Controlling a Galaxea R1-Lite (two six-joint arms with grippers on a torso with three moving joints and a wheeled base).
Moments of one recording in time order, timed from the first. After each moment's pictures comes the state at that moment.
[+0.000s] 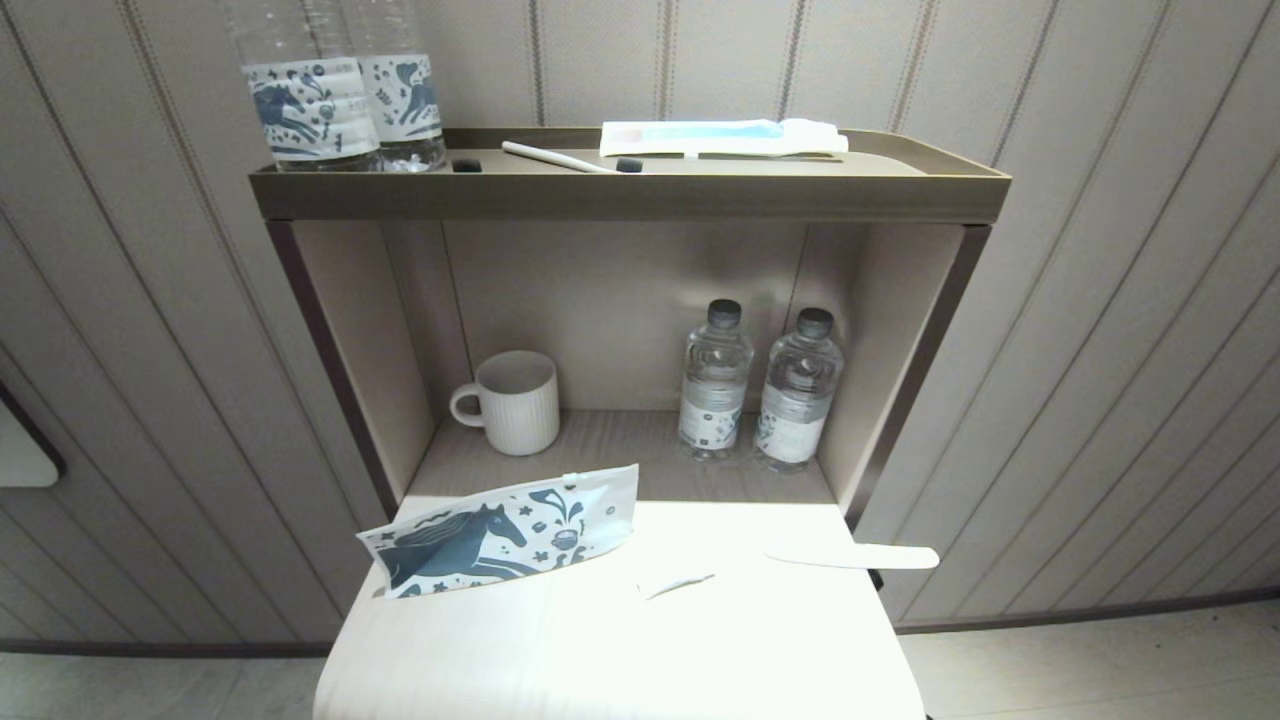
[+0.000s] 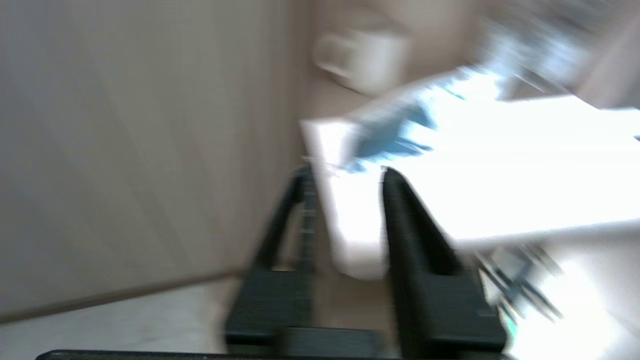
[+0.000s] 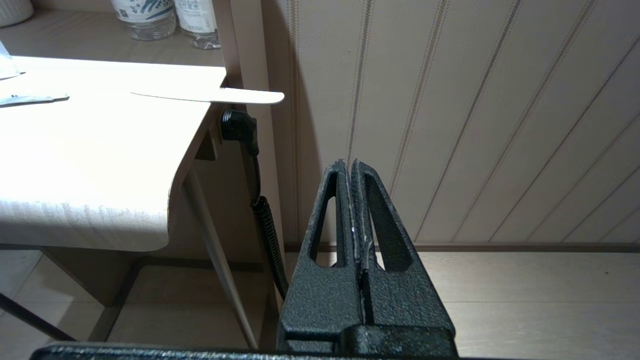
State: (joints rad) left arm -0.02 0.31 -0.47 0.27 -0.28 0.02; right arm 0.01 0.01 0.00 0.00 0.00 0.01
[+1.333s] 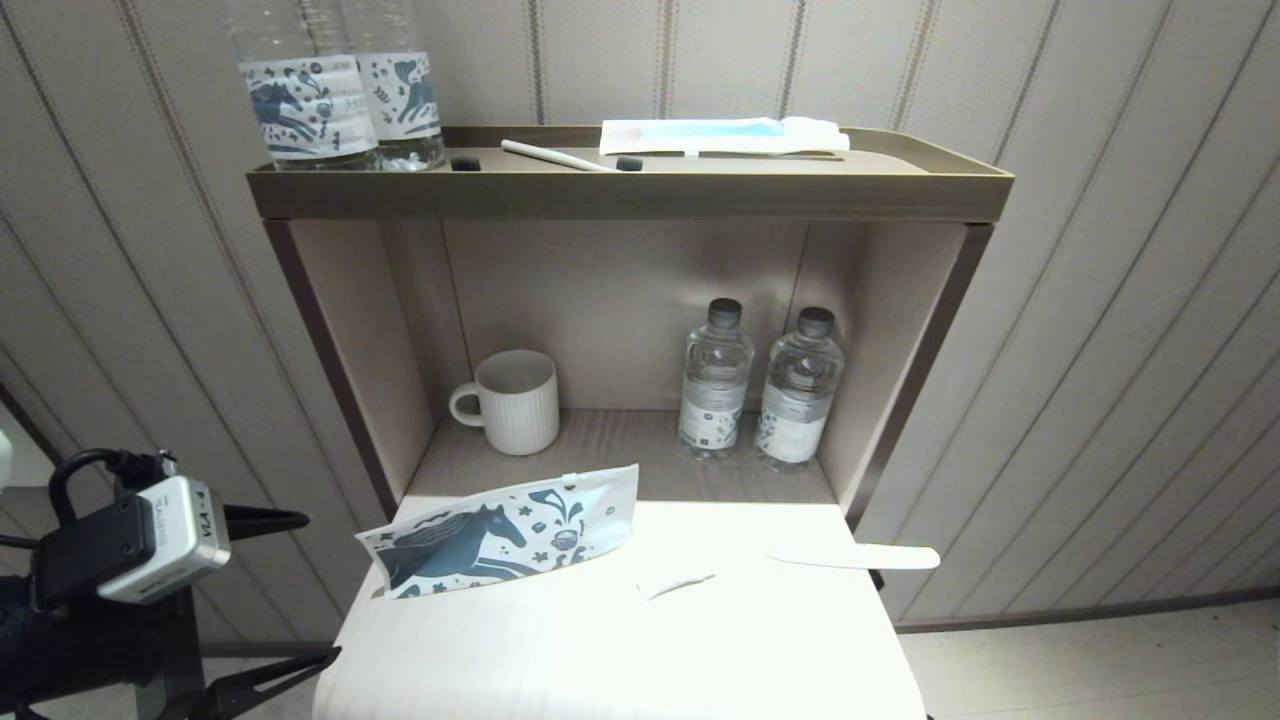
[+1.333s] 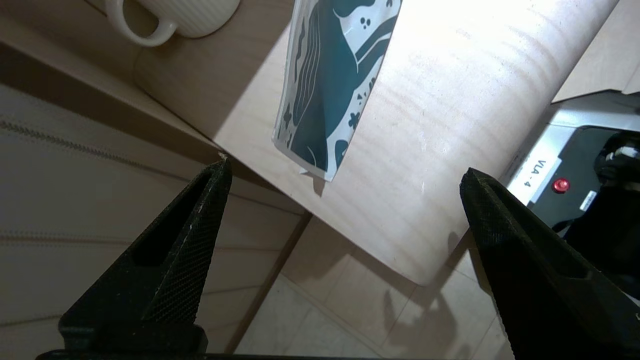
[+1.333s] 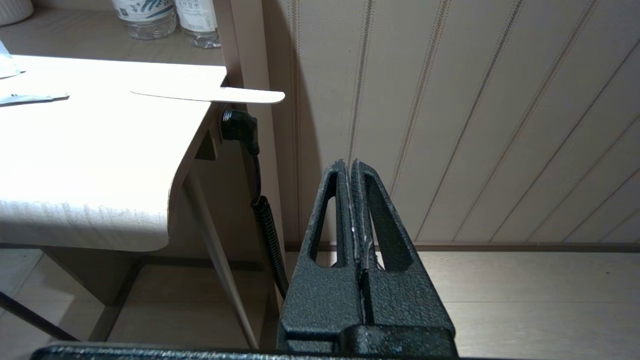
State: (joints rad) left arm -0.10 1.20 -0.53 -0.02 -0.53 0.86; right arm 0.01 0.01 0.00 0.00 0.00 0.01
